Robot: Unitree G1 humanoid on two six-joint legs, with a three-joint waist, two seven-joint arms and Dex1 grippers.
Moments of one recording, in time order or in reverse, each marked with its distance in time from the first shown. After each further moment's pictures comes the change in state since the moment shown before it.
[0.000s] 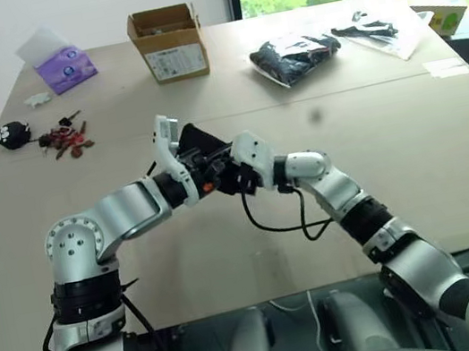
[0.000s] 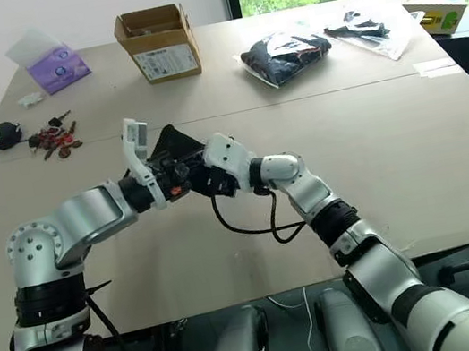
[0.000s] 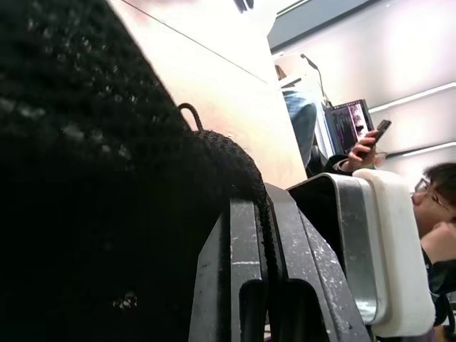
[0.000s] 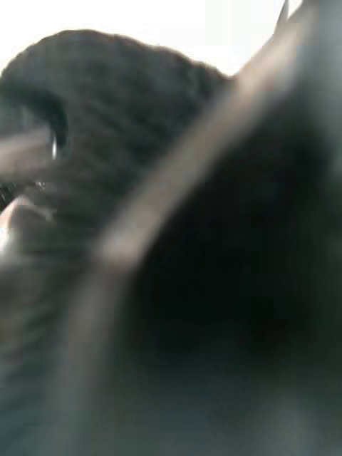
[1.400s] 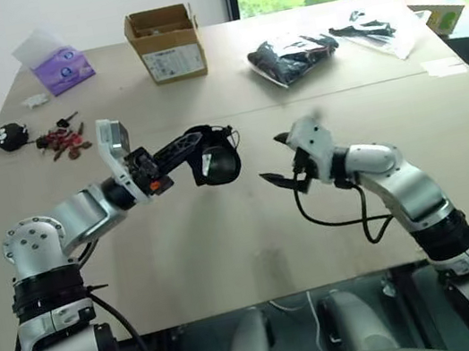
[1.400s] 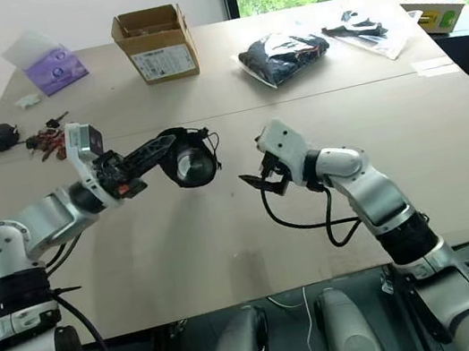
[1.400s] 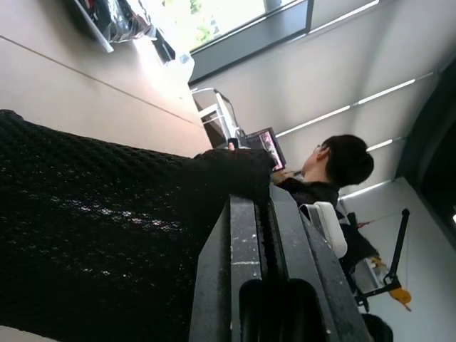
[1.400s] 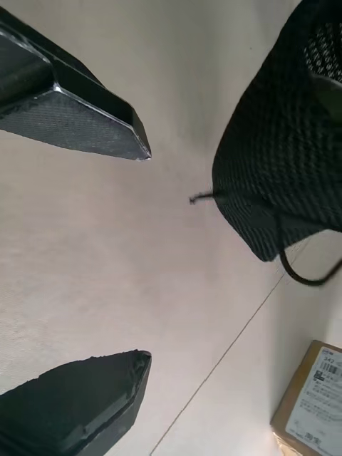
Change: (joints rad) left arm -0.051 0.107 0.178 0.354 0.340 0.178 -0.752; right arm 0.199 -0.268 -0.040 -0.548 0.101 0.418 -0.132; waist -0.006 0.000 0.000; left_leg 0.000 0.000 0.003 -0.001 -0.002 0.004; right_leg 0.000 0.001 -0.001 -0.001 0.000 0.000
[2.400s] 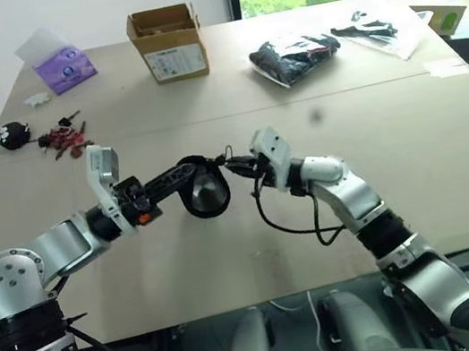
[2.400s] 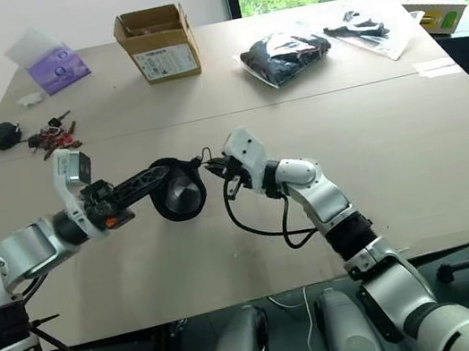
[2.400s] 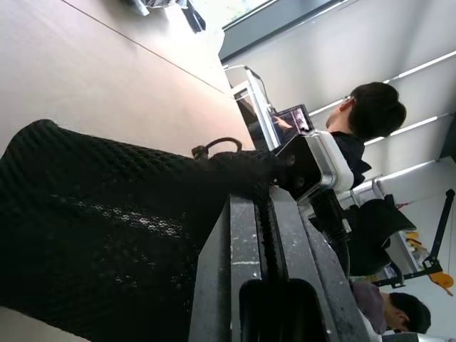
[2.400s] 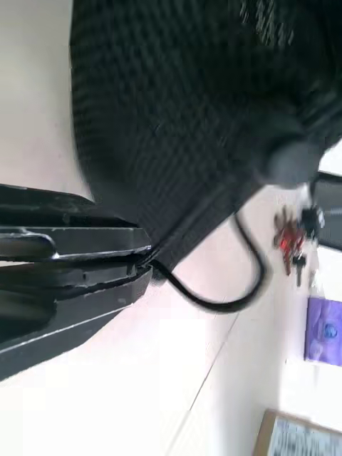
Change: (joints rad) left arm 0.199 0.037 0.096 -0.221 0.037 0.045 -0.016; right arm -0.061 0.214 -0.014 0.337 -0.034 -0.253 -0.026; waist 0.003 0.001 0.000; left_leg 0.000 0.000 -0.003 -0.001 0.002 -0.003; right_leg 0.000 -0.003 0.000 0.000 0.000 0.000
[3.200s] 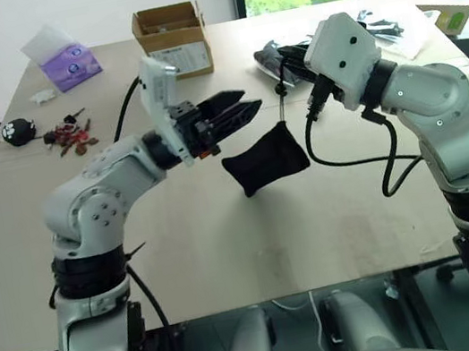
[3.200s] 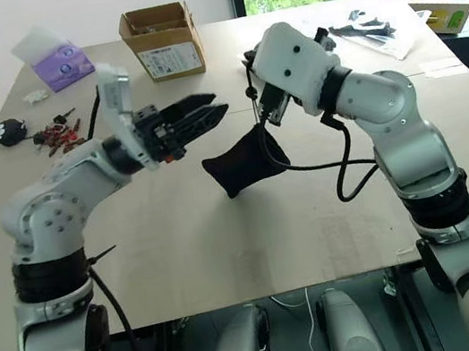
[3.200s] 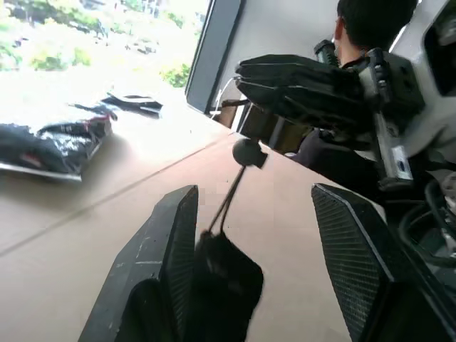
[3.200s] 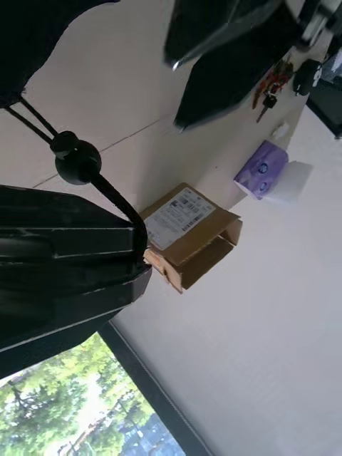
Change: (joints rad) left arm -0.356 -0.194 -0.361 -0.208 0.618 -0.473 -0.200; right arm -0.160 -0.395 -0.124 -0.668 -0.109 0.335 -0.003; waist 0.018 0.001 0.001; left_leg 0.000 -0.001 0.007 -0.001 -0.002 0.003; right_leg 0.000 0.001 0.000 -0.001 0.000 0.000
